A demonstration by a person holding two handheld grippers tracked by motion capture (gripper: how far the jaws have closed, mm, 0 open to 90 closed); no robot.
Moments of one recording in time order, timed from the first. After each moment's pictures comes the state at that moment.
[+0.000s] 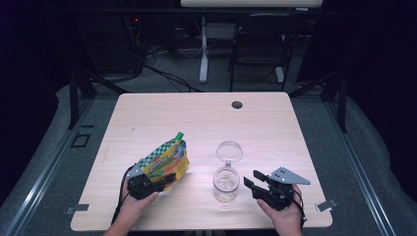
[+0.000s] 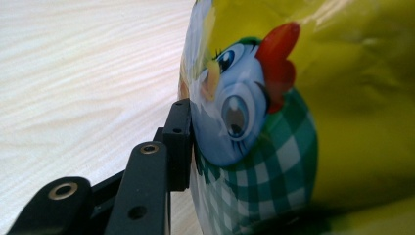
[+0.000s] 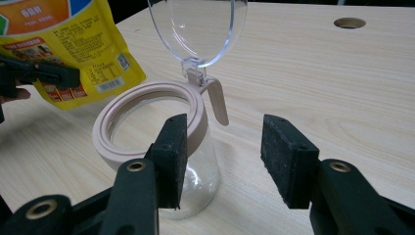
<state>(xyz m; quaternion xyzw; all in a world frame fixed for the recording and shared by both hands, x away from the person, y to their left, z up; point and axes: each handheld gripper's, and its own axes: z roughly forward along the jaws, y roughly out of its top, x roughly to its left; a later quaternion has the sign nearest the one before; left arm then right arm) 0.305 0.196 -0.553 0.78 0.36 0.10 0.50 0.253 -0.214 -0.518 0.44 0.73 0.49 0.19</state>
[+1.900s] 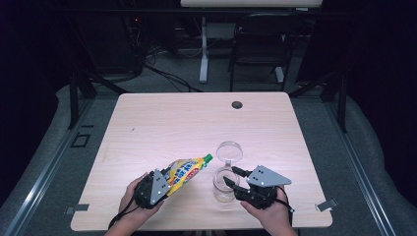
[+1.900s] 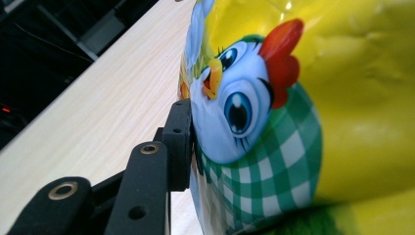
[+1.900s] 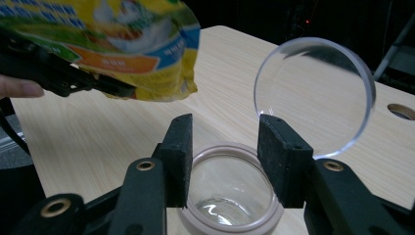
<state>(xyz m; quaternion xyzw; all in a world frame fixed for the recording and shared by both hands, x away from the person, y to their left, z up) 0.261 0.151 -0.522 0.85 0.22 0.34 0.34 0.248 -0.164 -0.481 0.30 0.77 0.51 0.22</state>
